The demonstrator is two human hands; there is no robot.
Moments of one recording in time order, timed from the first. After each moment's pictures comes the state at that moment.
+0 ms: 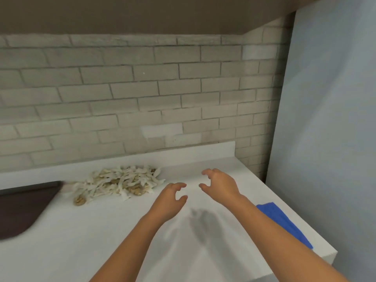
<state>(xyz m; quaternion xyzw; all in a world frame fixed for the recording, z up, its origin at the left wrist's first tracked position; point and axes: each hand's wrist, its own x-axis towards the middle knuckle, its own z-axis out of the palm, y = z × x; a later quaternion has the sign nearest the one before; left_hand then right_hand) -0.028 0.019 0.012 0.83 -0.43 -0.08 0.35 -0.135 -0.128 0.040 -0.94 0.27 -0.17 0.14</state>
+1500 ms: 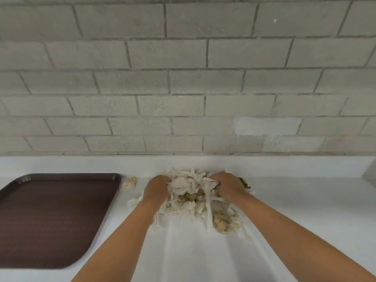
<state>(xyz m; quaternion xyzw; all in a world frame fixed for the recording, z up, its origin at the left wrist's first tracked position) 0.401 0.119 -0.072 0.94 -0.22 -0.03 0.26 0.286 -0.088 -0.057 -0.96 0.18 -0.04 0.22</state>
